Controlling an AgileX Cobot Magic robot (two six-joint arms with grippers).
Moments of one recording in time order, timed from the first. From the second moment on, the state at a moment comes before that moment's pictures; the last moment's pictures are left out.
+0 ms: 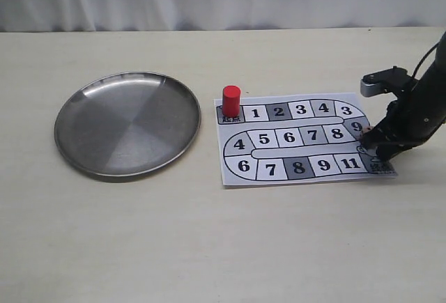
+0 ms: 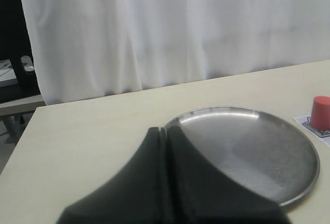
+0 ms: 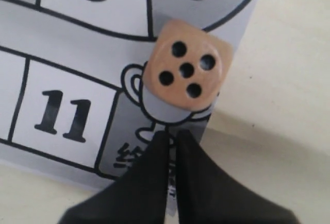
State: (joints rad) left arm 0.01 0.00 0.00 0.15 0.18 -0.10; right arm -0.10 1.98 -1.16 0.11 0.76 -0.50
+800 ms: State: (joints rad) left arm 0.01 0.00 0.00 0.15 0.18 -0.10; right arm -0.08 1.88 -1.34 0.19 1.07 -0.45
